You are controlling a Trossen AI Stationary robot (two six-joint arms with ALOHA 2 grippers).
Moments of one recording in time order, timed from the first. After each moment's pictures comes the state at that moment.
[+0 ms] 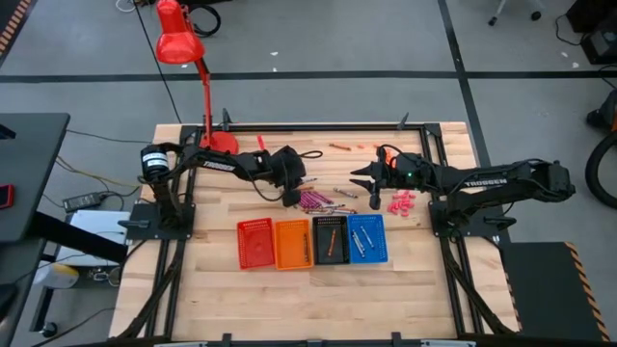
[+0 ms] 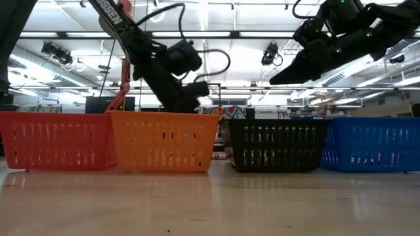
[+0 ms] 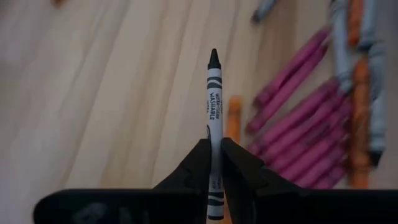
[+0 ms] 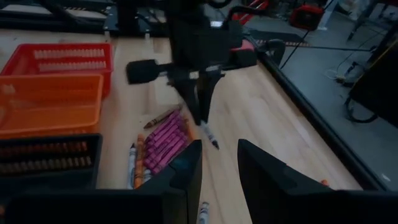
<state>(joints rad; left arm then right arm) 0.31 1.80 0.98 -0.02 0.01 0.12 -0.25 1.02 0.40 0.29 0.02 -0.16</state>
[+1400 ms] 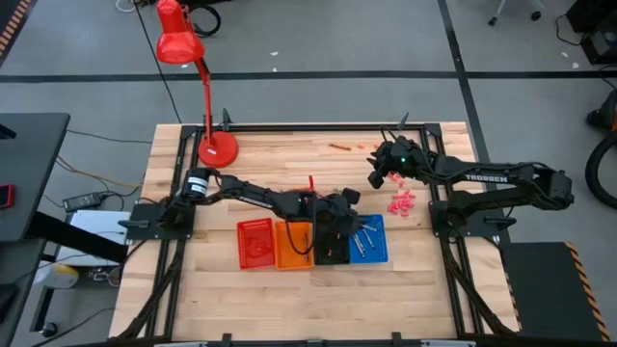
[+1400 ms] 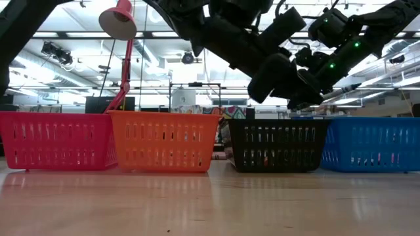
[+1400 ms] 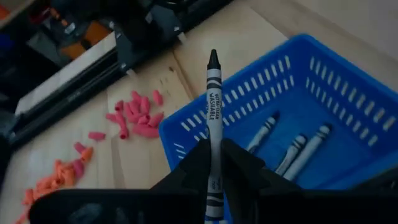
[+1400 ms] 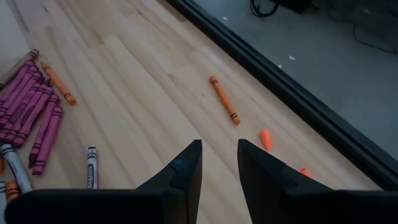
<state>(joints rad) -0.08 2.15 1.54 0.09 -0.04 0.55 -0.44 1.01 0.48 -0.06 0.26 0.05</state>
